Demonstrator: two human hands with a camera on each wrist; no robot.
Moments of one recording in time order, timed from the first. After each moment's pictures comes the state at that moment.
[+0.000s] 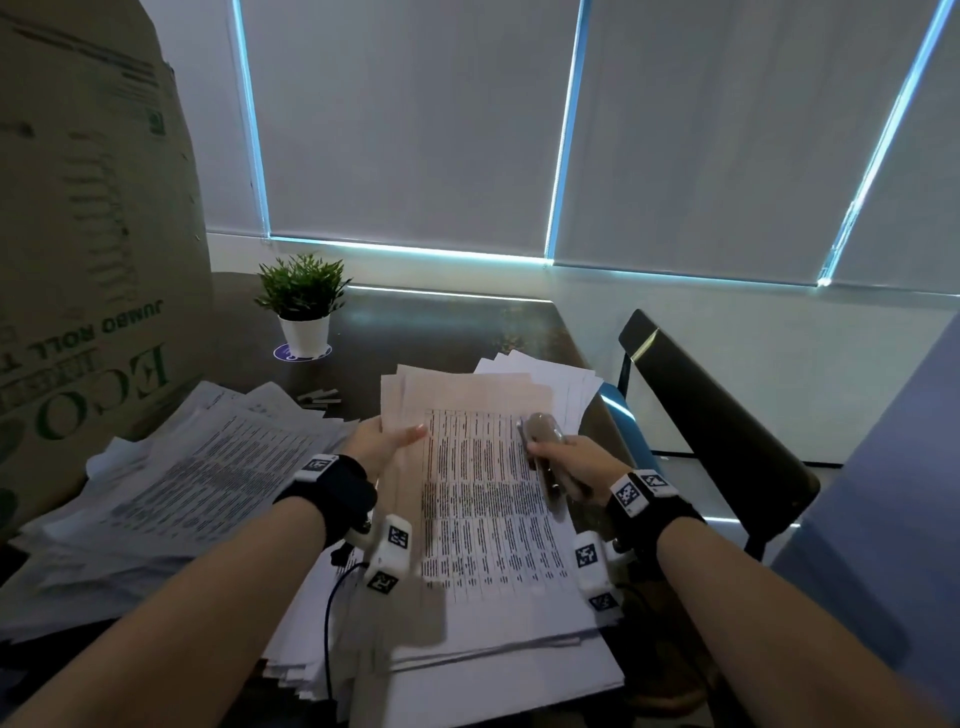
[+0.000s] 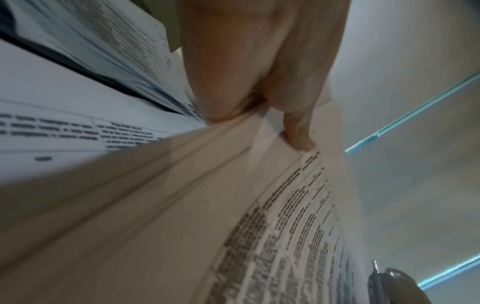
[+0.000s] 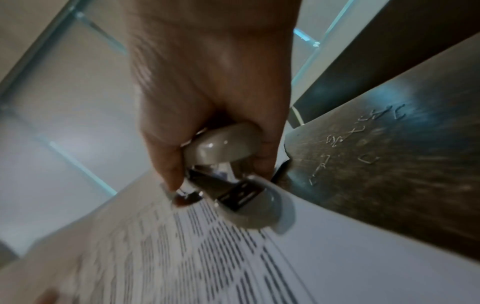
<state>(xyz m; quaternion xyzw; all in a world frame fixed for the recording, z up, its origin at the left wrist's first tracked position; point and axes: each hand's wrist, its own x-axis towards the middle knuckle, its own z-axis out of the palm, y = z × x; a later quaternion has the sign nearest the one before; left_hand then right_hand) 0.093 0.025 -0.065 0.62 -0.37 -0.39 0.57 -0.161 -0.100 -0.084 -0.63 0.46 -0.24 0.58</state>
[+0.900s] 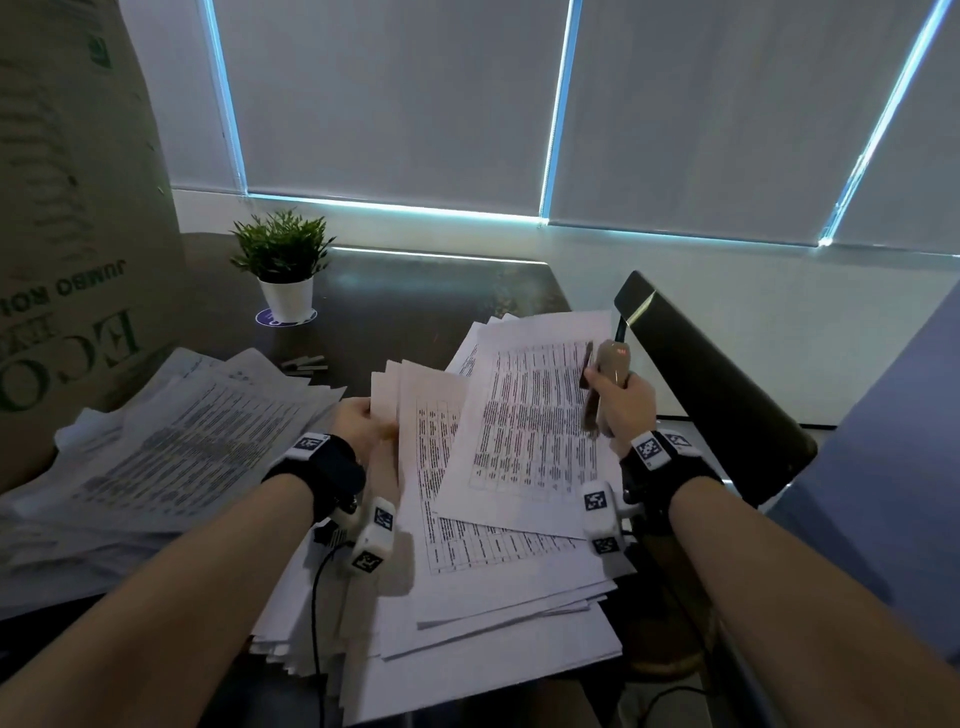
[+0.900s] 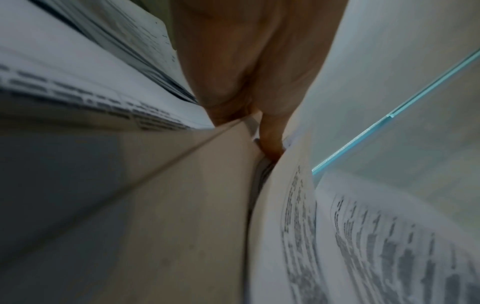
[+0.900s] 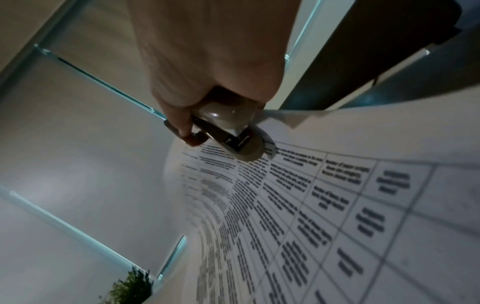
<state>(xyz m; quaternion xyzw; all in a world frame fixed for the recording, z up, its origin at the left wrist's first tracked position) 0.105 0.008 -0.101 0.69 -0.40 -0.30 0.52 -0.184 -0.126 -0.078 -0.54 0.53 -0.53 0.39</state>
